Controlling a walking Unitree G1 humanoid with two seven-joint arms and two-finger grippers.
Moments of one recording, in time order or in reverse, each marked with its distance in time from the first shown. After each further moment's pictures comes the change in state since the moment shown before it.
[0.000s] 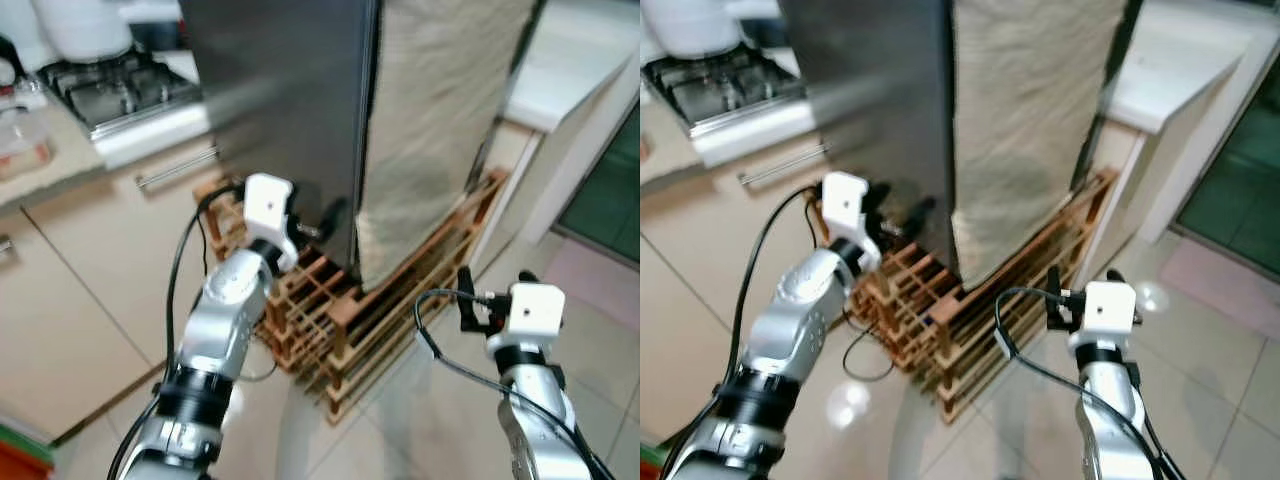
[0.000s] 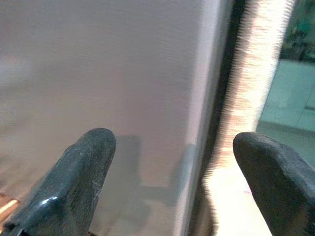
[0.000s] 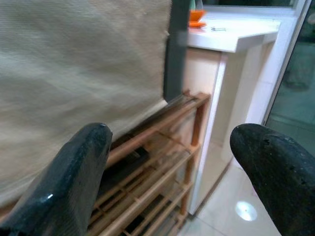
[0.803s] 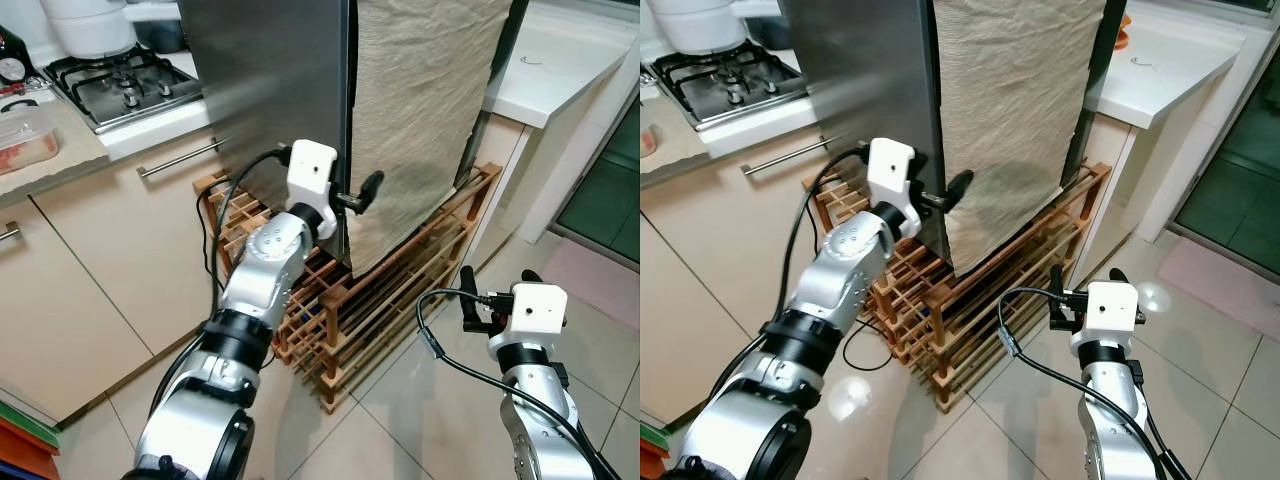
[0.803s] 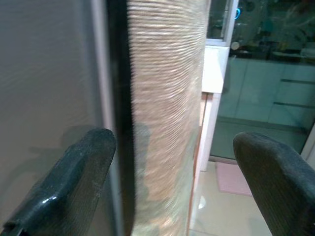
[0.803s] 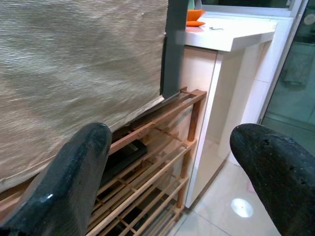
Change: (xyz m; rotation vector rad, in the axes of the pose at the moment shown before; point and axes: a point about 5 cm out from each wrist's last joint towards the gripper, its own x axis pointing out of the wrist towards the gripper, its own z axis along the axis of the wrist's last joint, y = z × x) left arm 0.053 -0.035 0.020 0.028 -0.015 -0.107; right arm -0.001 0.000 -0.001 -0.001 0.008 0.002
